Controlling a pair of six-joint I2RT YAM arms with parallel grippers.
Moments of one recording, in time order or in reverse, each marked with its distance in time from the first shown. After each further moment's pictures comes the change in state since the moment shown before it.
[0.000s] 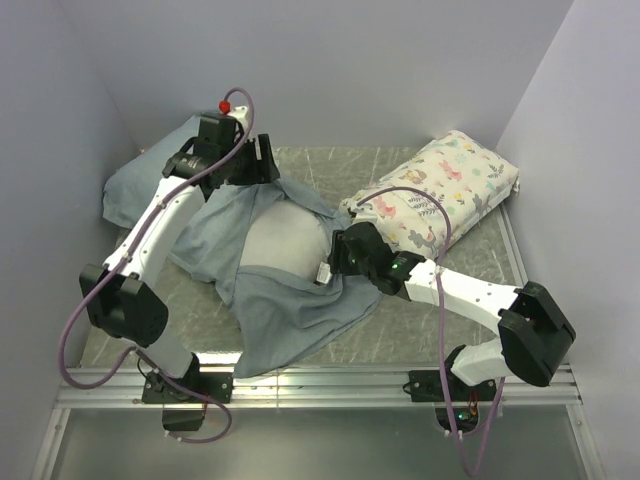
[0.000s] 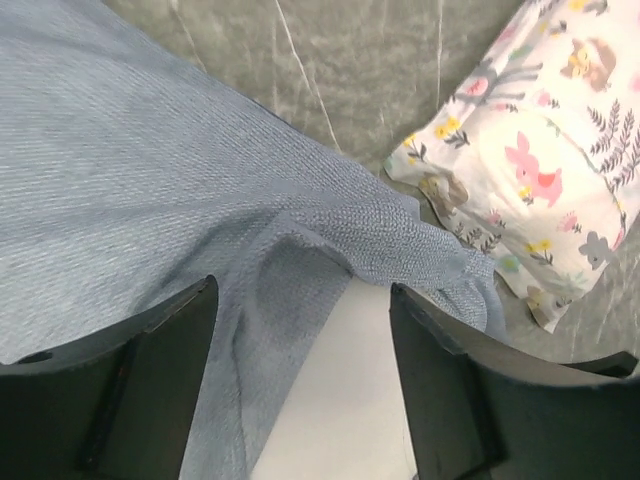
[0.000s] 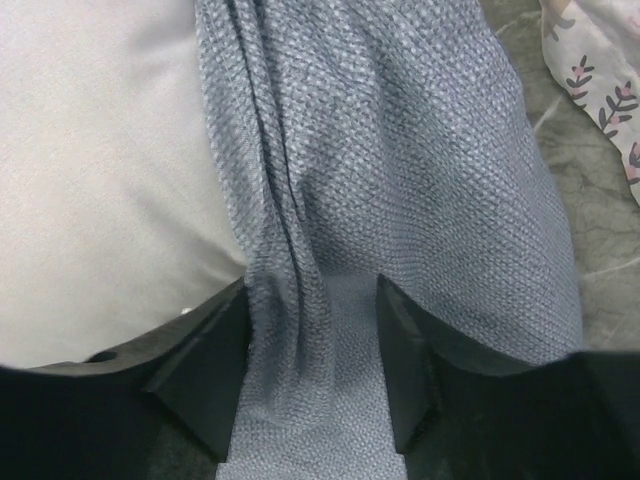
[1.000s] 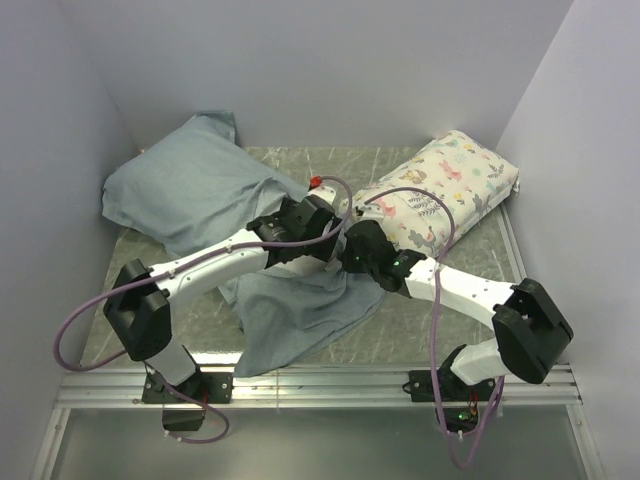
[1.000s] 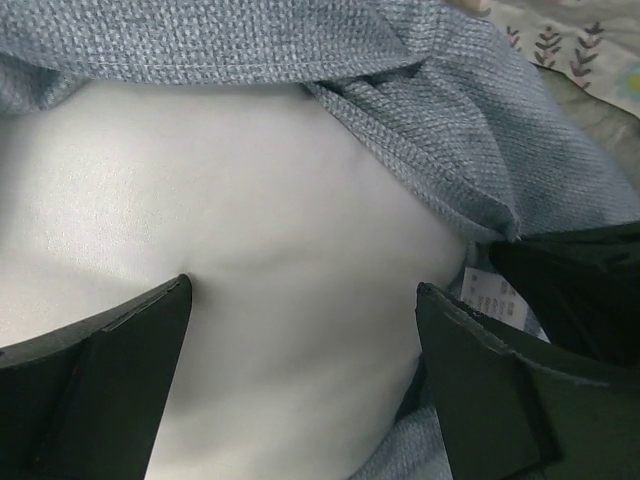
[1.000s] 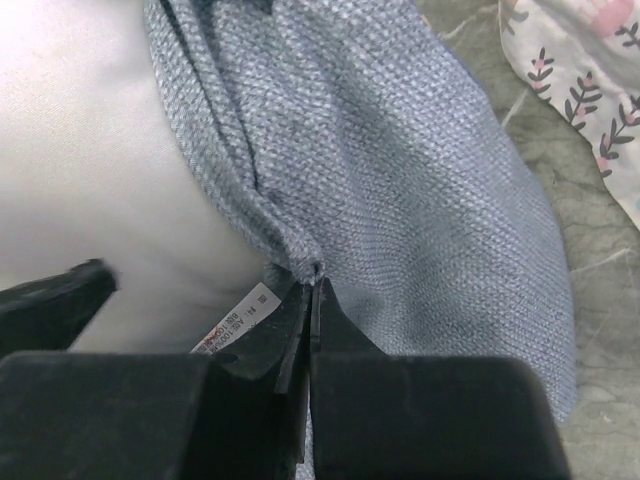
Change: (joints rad) left arm -0.545 -0.031 -0.329 0.102 -0.544 0.031; right arm -0.051 0.016 -0.021 0.021 -0.005 0.035
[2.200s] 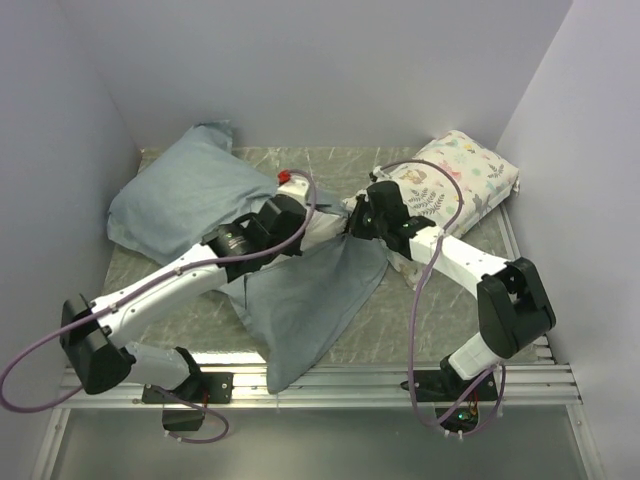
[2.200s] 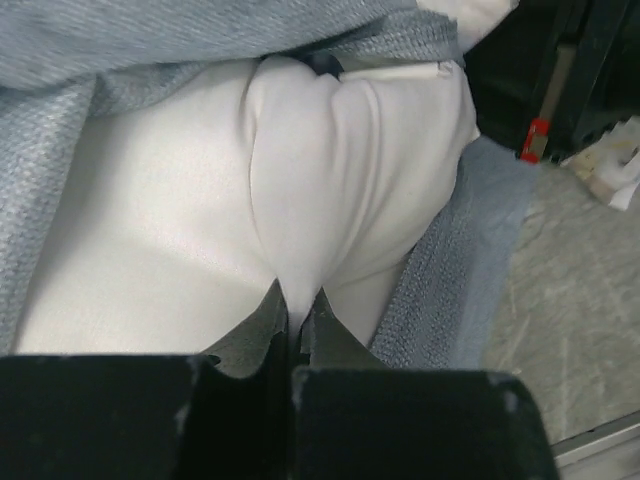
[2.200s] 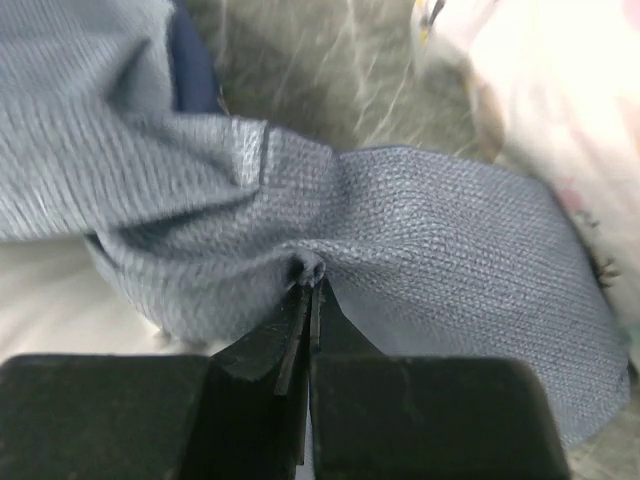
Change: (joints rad) left arm -0.013 -0.233 -0.077 -0.021 0.022 -0.070; right arm -0.246 0.154 0.216 -0.008 -0.257 -0.018
